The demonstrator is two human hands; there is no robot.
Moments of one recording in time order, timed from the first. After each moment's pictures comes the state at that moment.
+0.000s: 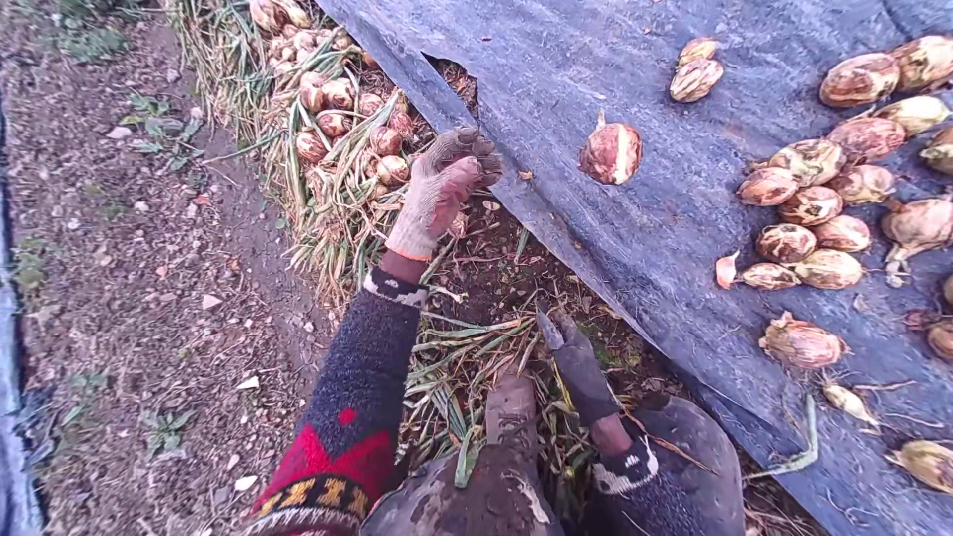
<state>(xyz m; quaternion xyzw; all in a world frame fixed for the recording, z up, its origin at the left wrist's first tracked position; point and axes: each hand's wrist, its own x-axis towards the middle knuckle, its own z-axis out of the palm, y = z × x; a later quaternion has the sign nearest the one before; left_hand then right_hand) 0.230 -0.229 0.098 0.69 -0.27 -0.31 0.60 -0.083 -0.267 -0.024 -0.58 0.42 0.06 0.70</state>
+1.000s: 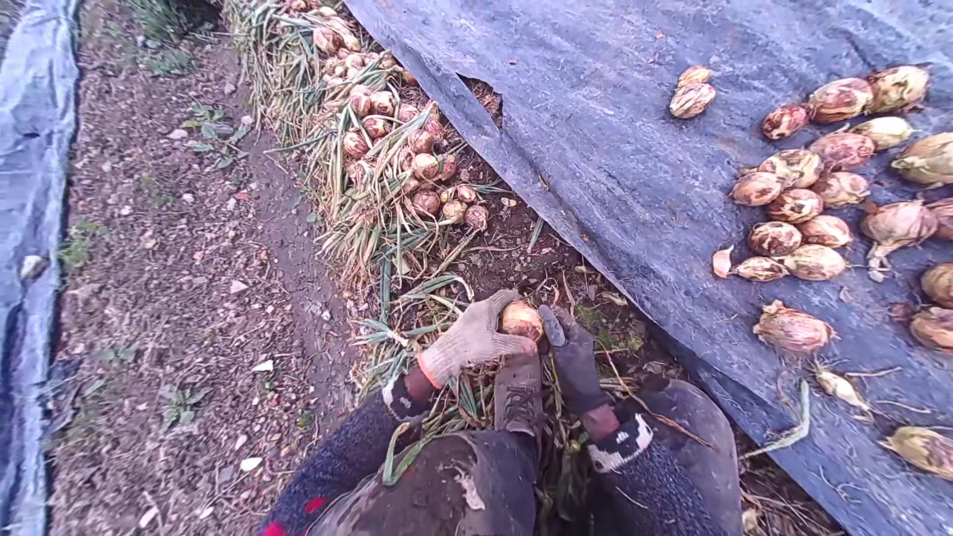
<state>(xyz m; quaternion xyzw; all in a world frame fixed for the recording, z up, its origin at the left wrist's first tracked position) 0.043 -0.105 0.087 0.81 -0.28 -0.43 0.29 -0.100 -0.226 0.008 -0.51 0.33 -0.15 0.78</state>
